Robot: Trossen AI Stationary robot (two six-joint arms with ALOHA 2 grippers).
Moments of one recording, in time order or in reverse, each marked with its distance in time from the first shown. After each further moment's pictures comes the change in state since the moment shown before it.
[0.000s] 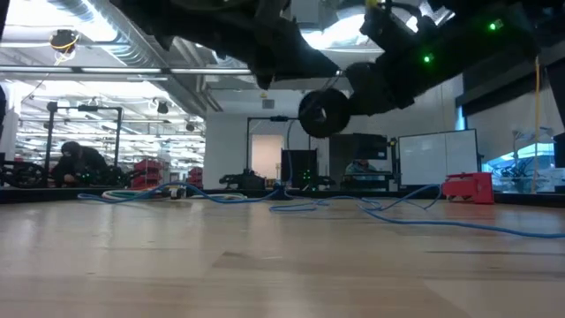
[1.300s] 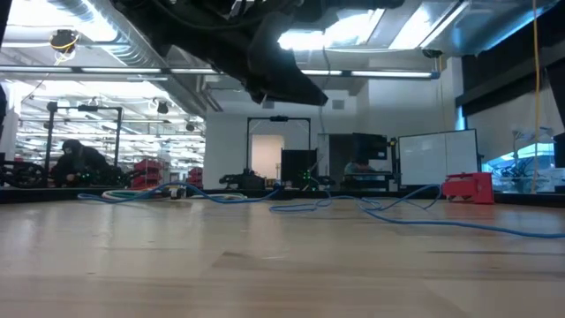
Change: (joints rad) left arm 0.008 0.013 0.000 -0.123 -0.027 0.020; right arm 0.001 -0.173 0.105 0.339 -0.118 -0.601
